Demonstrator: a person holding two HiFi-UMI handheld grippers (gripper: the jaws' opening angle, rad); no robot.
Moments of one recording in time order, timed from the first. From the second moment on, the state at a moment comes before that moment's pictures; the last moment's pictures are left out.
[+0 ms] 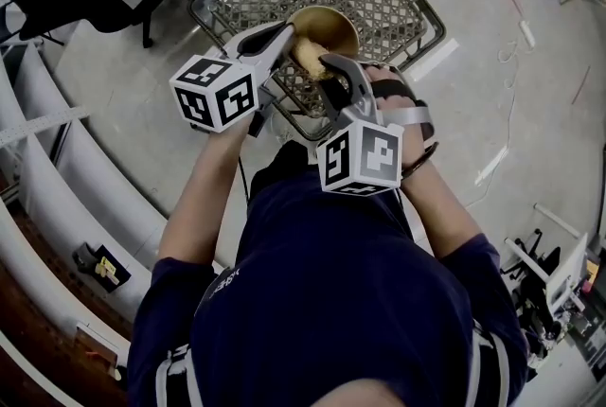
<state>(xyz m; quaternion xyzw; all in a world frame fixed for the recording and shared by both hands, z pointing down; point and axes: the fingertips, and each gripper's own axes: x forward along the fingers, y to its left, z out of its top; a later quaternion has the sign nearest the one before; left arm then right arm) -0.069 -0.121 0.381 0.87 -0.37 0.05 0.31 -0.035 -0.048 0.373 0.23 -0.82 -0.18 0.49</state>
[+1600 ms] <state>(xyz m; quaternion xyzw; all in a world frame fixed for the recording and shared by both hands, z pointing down) -0.076 -0.139 0.390 0.87 -0.39 0.08 0.30 0.013 -0.058 0.350 0.27 -0.82 -0.16 0.48</state>
